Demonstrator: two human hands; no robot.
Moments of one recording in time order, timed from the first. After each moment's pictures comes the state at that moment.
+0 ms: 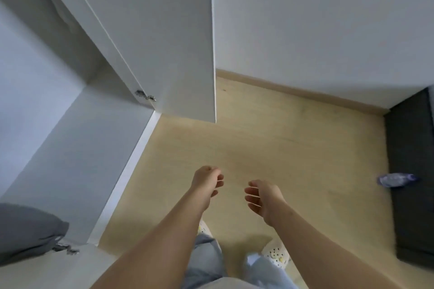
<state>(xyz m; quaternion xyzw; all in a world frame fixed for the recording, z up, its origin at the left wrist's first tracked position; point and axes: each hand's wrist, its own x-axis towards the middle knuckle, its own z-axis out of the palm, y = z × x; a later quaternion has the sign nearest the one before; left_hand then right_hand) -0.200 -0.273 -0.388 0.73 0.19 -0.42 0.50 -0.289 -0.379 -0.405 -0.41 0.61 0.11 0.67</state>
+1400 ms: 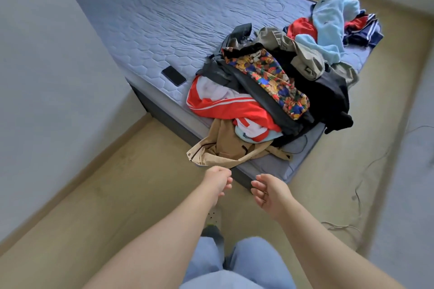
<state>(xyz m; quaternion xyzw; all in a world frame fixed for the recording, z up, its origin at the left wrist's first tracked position) -0.686 -0.911 -0.387 0.68 -0.32 -0.65 0.11 -0.808 -0.866 -0.390 0.09 0.70 -0.38 0.59</state>
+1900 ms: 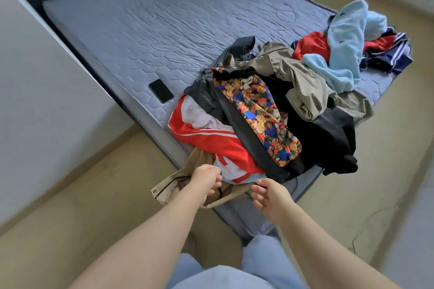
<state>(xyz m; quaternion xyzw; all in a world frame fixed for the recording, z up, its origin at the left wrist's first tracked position) -0.809 -1.070 -0.402 0.72 -0.29 -0.62 0.13 -0.954 -1.018 -0.413 0.08 0.70 -0.35 0.62</state>
